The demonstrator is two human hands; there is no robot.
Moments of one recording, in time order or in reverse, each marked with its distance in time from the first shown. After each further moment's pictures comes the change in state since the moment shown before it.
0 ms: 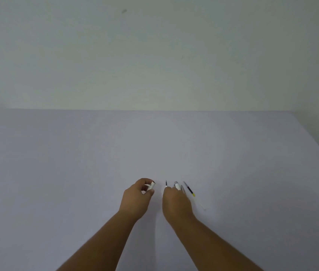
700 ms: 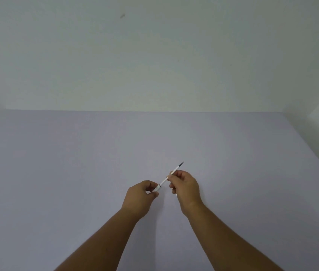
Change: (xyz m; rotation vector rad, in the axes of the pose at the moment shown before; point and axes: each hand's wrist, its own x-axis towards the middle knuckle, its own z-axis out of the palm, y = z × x) left_hand -0.010 0.009 0.005 0.022 -0.069 0.043; right_hand -0.010 0.008 -0.045 1.255 0.205 0.309
